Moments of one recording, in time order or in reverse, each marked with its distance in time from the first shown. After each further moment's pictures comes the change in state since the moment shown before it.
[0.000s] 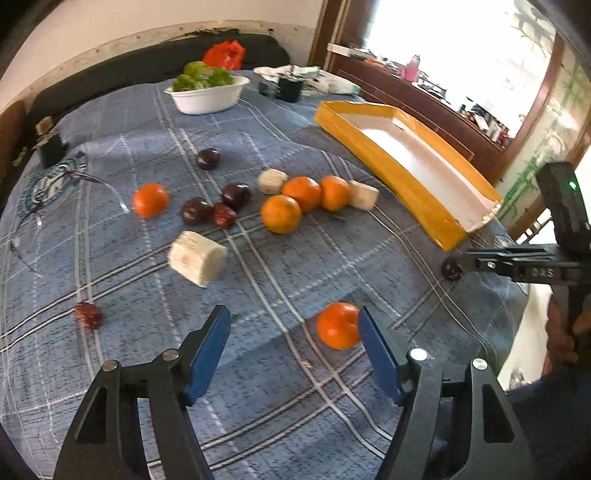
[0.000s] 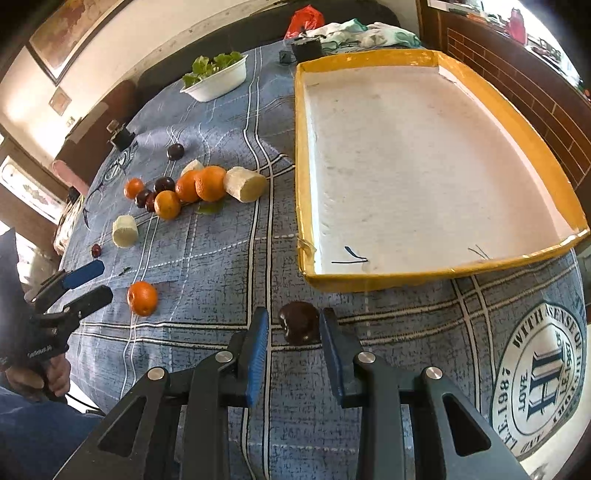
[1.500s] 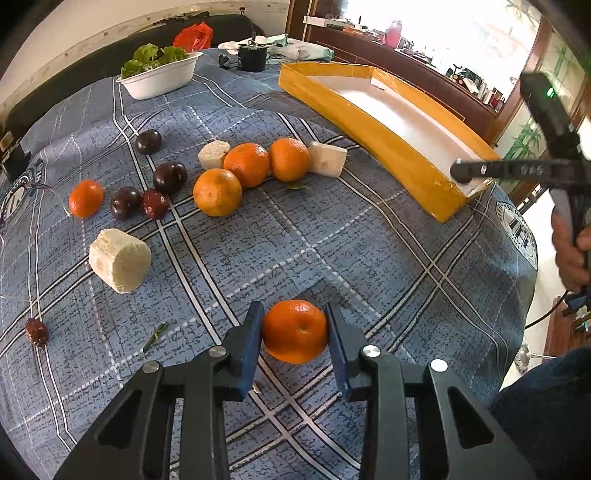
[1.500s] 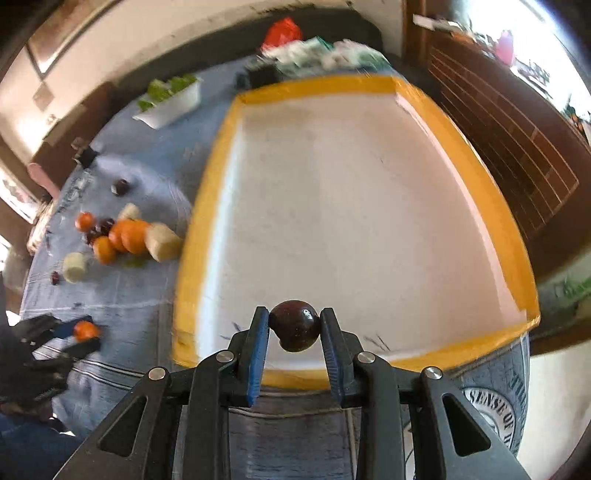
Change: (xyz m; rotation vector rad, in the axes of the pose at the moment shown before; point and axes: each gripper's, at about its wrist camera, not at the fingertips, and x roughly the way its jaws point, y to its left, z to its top) left arm 0.043 -0.037 0.002 0.070 0.092 -0.001; right arm -0.002 -0.059 0.041 -0.016 -0.038 -0.132
